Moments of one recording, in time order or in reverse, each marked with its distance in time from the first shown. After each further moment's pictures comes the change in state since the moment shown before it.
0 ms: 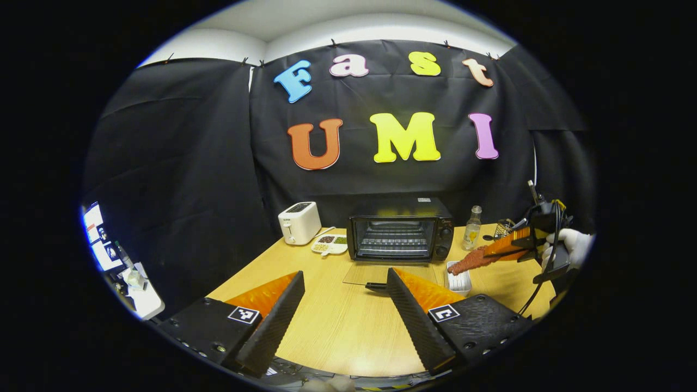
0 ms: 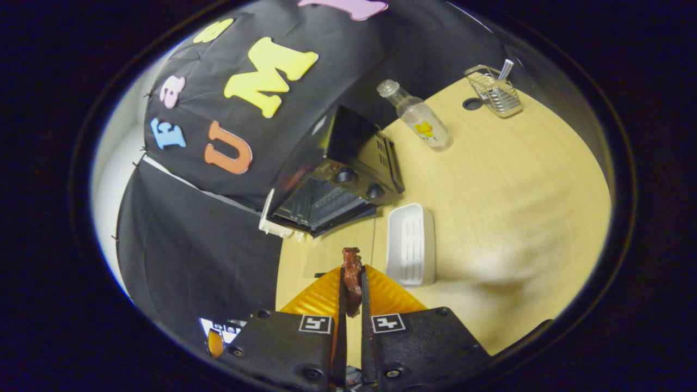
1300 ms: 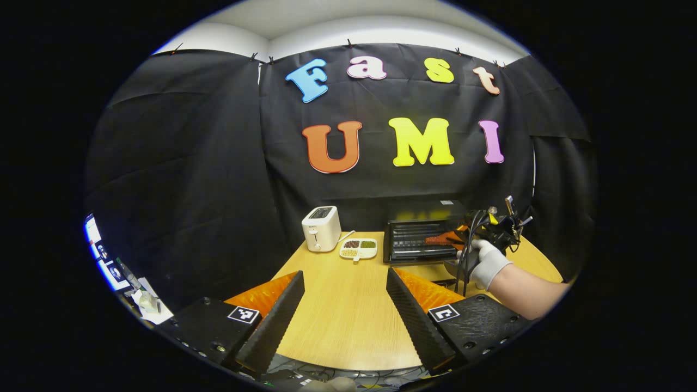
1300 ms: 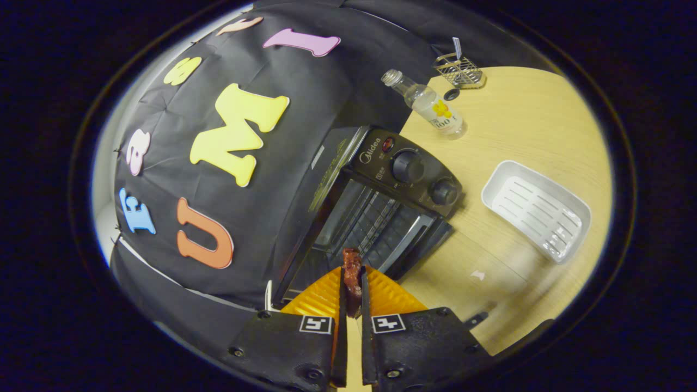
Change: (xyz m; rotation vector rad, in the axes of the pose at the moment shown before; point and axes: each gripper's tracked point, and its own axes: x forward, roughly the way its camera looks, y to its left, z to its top) left arm 0.035 0.144 0.031 0.026 0.001 -0.037; right arm 0.226 0.076 0.028 0.313 -0.534 -0.110
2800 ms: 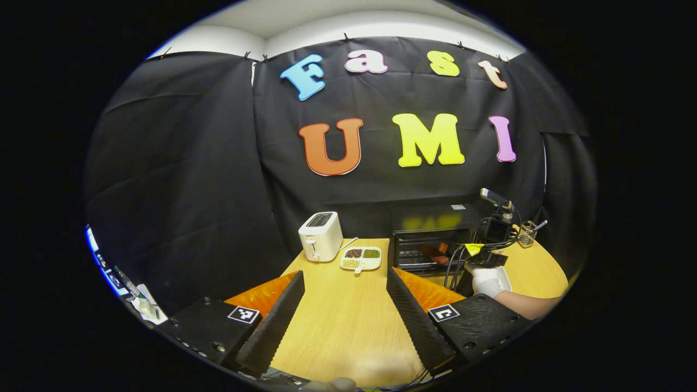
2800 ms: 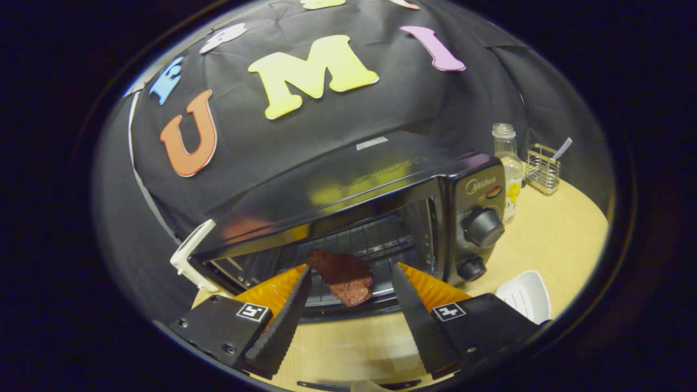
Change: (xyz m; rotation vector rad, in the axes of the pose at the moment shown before) left arm 0.041 -0.026 0.024 0.014 0.003 0.021; right arm 0.033 -0.011 -0.001 -0.719 -0.027 -0.086
